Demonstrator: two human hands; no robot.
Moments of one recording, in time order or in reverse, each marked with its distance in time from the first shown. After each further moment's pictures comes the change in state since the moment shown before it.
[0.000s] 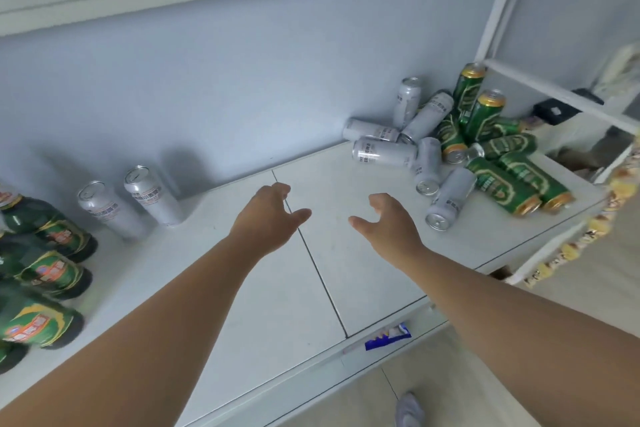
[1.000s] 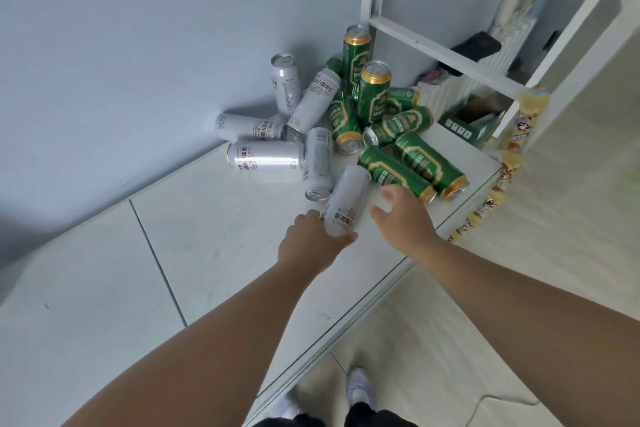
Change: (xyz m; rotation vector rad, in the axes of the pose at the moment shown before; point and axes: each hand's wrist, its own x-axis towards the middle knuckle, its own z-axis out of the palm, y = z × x) left_hand 0.079 0.197 0.226 0.014 -0.372 0.000; right_hand 0.078 0.171 -0.152 -0.097 0.100 0.252
